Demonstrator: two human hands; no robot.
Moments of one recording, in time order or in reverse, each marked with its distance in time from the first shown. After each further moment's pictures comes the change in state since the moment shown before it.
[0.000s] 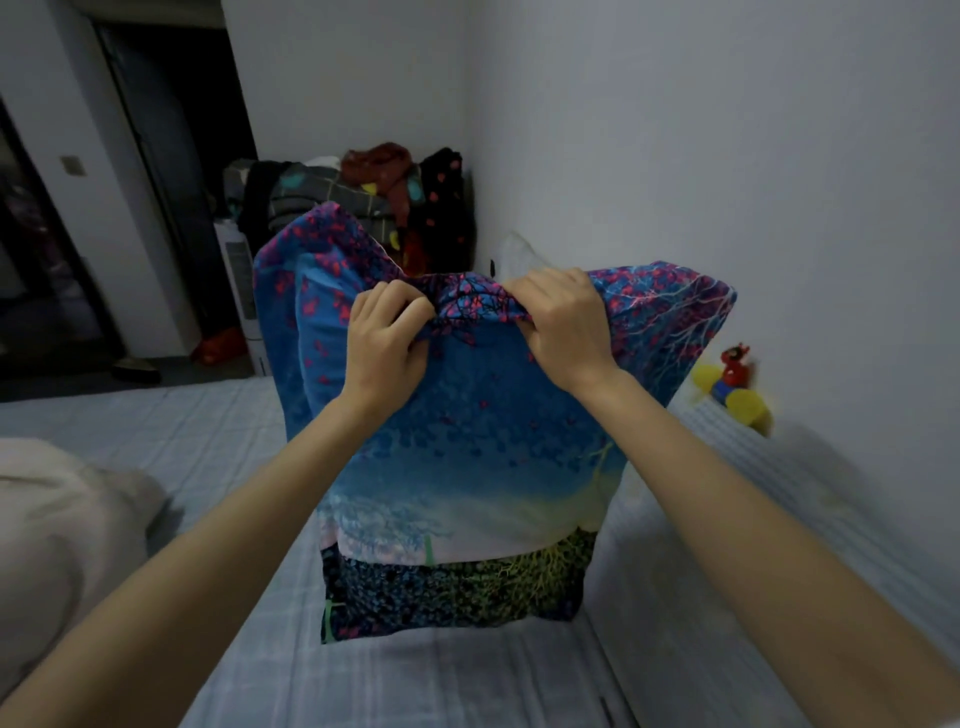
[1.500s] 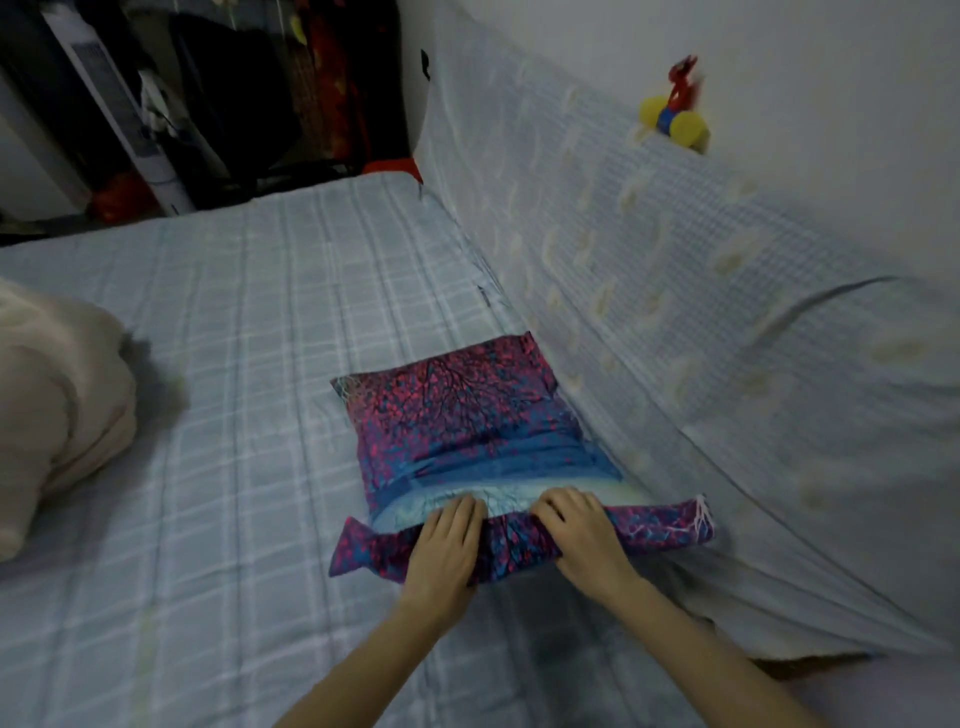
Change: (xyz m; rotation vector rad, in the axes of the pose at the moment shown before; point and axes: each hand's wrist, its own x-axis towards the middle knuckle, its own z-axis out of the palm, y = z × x) left_hand -0.394 0.229 -0.137 0.073 -1.434 -0.134; right_hand -0.450 -0.210 -0.087 0.094 -0.917 0.375
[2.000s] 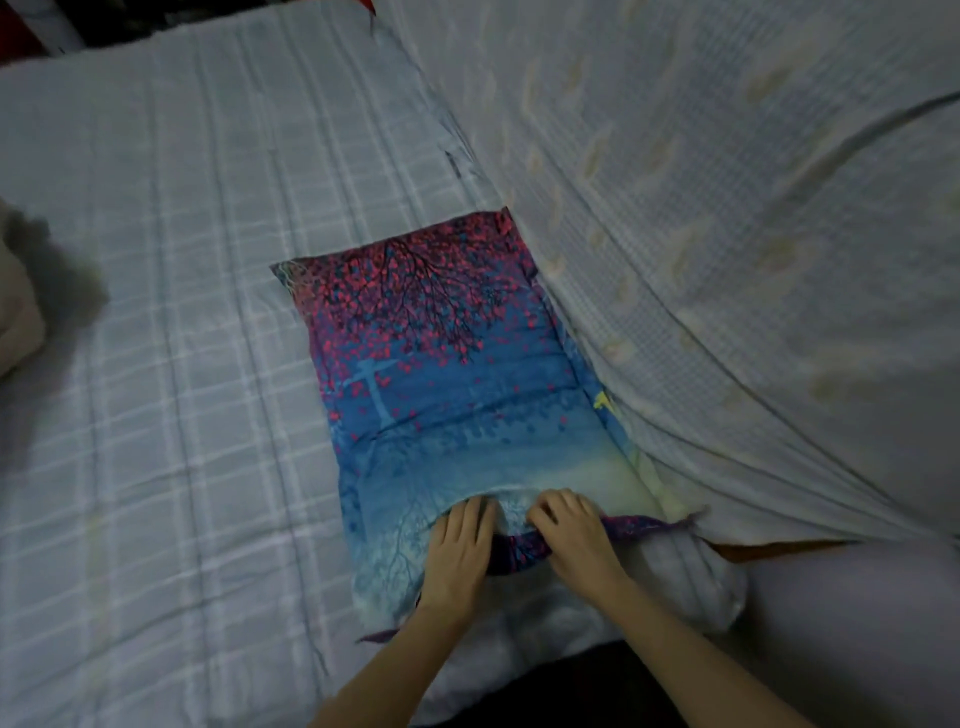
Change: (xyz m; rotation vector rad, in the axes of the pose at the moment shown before) left_hand -0.035 0.081 0.102 -0.136 -0.142 0.008; right_hand -0.101 0.003 0.091 0.048 -0.303 0.139
